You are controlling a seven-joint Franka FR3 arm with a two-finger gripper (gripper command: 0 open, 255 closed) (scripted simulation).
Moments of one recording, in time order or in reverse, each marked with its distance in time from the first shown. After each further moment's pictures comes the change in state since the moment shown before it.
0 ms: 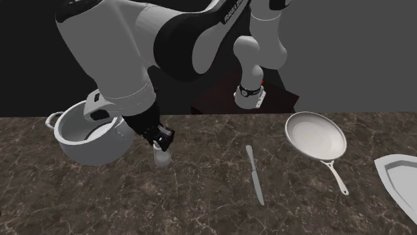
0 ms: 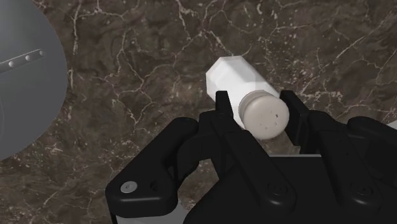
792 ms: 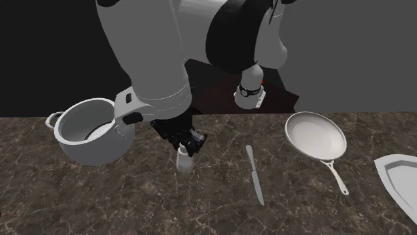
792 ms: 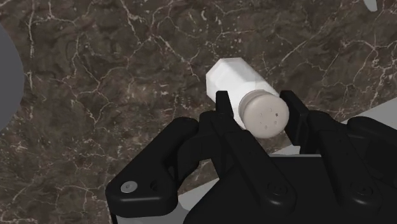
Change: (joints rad) arm 0.083 -0.074 0.053 -0.033 -0.015 -0.030 0.139
